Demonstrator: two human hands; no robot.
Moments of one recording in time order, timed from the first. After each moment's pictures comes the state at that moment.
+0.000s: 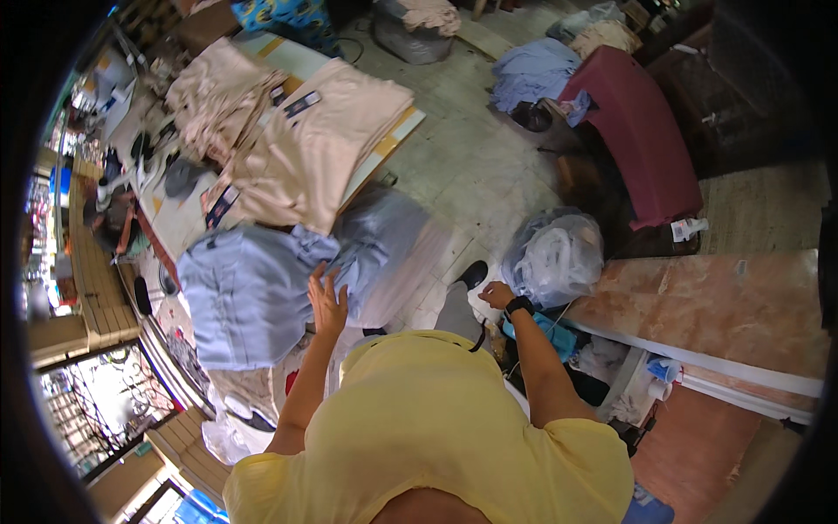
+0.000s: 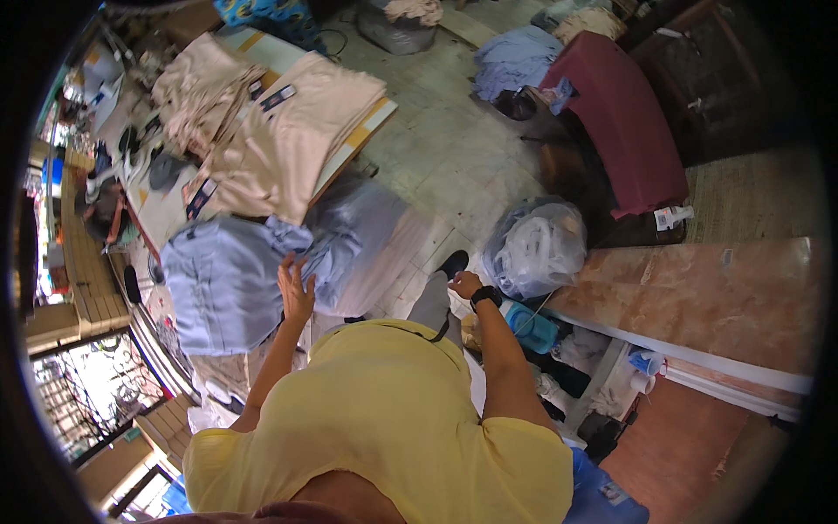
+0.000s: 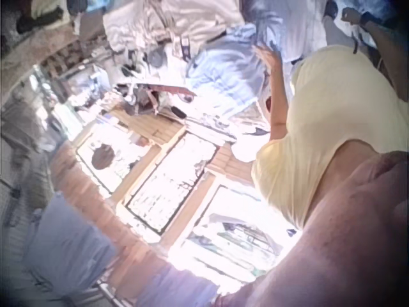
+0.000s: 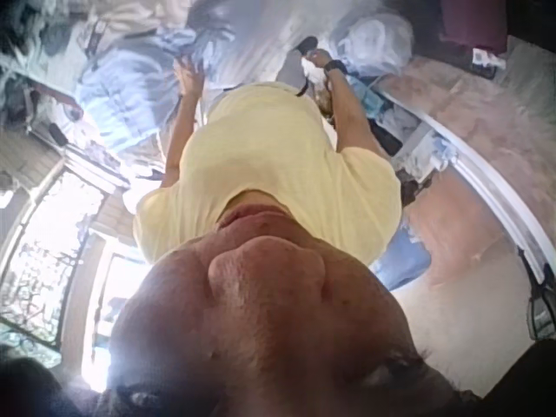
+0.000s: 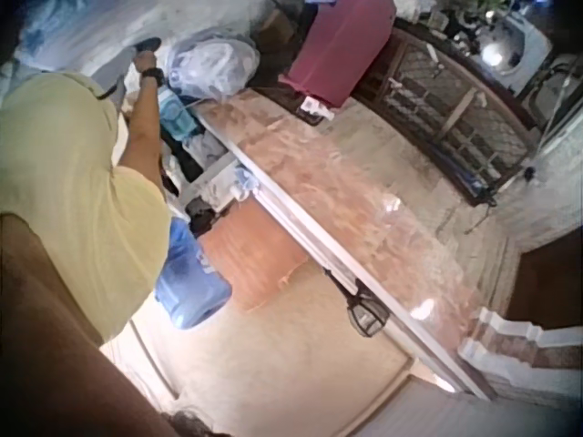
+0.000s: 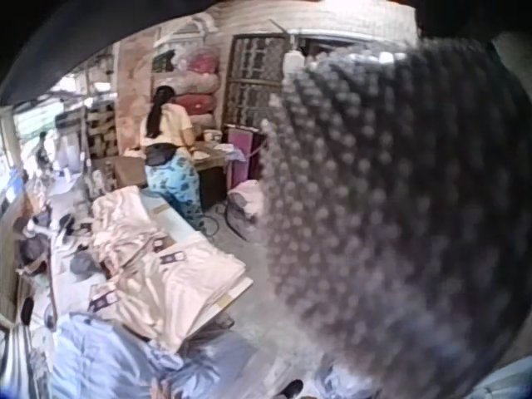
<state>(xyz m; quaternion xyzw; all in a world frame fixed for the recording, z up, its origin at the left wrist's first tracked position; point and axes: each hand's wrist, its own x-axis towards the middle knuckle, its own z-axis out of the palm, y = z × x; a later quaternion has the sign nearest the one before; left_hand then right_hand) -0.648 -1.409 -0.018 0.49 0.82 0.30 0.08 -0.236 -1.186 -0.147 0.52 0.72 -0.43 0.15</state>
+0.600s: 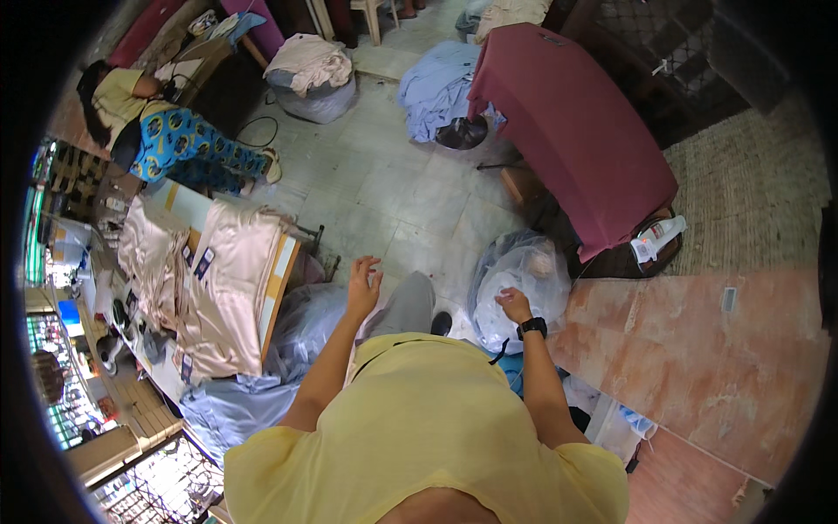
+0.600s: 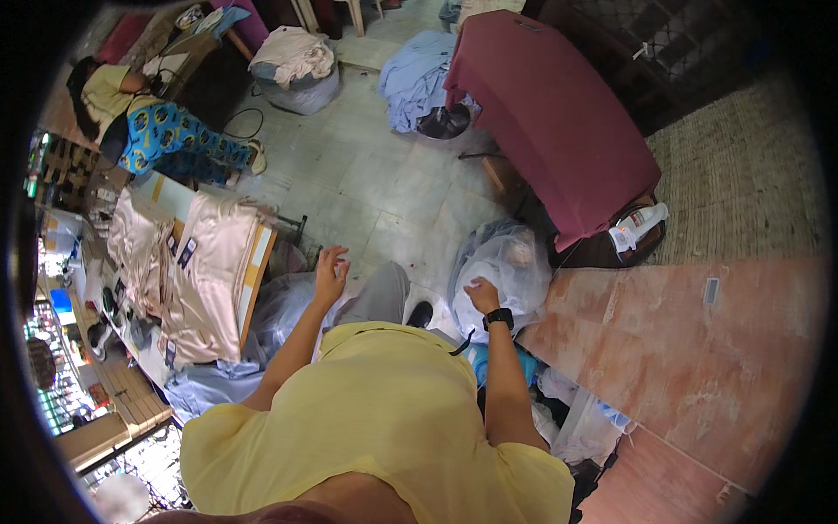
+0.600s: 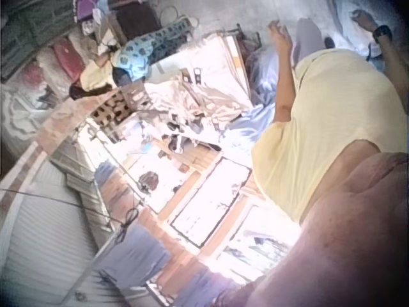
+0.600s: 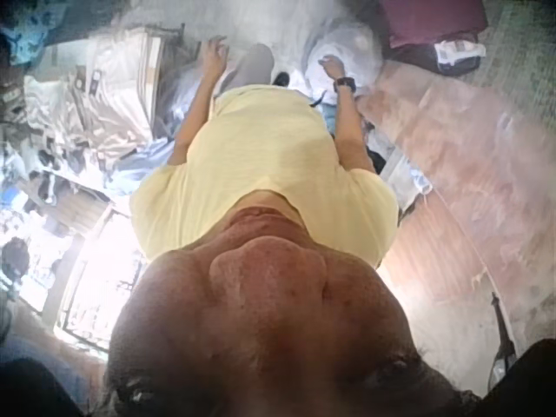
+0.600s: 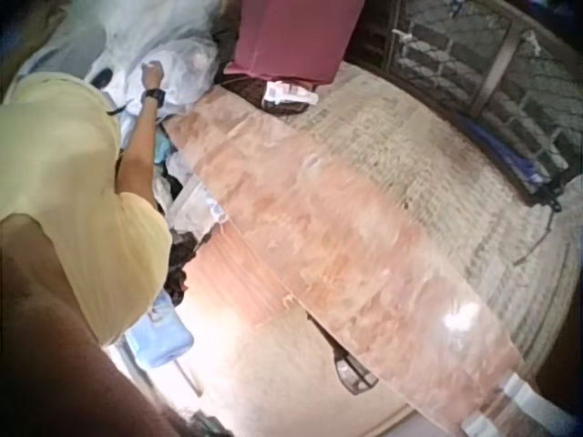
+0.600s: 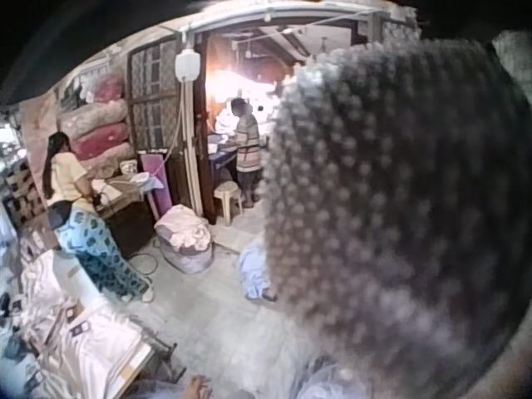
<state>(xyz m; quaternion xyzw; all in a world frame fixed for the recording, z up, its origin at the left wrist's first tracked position) -0.436 -0.925 -0.026 0.58 0.65 0.40 0.27 -0.018 -0.906 -0.120 0.70 0.55 -0.45 -0.10</state>
